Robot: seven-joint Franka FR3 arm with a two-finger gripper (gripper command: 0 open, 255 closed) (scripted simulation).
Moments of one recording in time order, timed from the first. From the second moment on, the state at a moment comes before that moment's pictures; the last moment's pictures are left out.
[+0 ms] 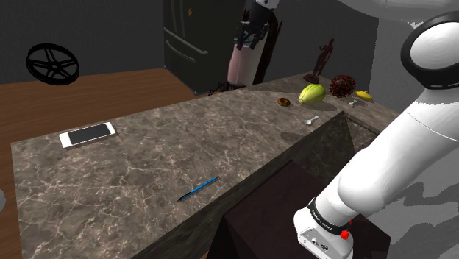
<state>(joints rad) 0.00 -0.04 -0.11 -1.67 -0.01 1.86 -0.04</state>
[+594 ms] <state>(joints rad) 0.10 0.04 -0.02 -1.69 -0.05 1.95 0.16</state>
